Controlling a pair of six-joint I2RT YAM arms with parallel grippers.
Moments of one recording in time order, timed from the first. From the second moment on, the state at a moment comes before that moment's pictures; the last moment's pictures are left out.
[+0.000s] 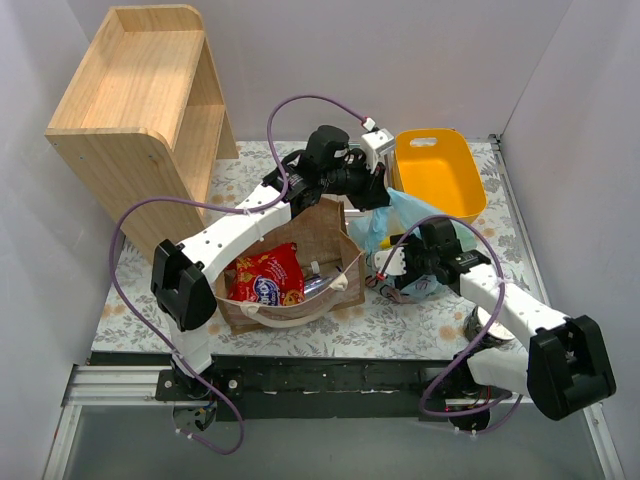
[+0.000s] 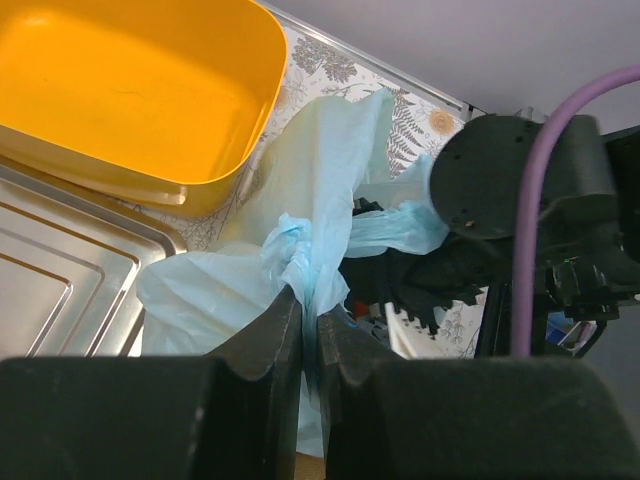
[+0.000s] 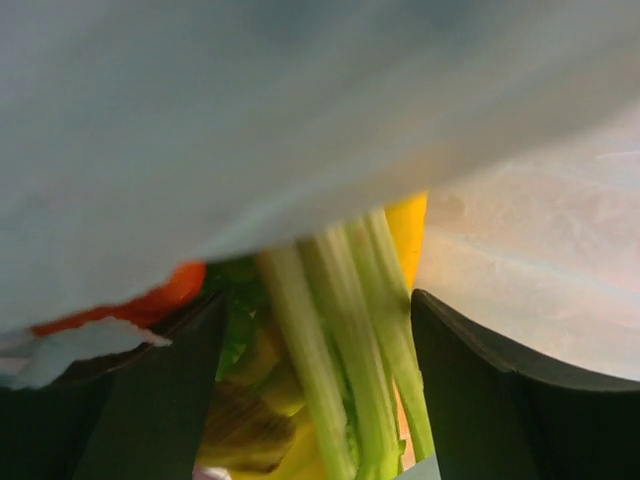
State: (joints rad) left arm -0.77 1.83 1.80 -0.36 0.53 -0.06; right arm 0.41 1.15 0.65 -0.37 -0.19 -1.37
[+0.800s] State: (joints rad) left arm -0.75 1.81 1.74 -0.38 0.53 -0.04; right arm 0.42 0.58 0.69 -0.77 -0.20 -1.29
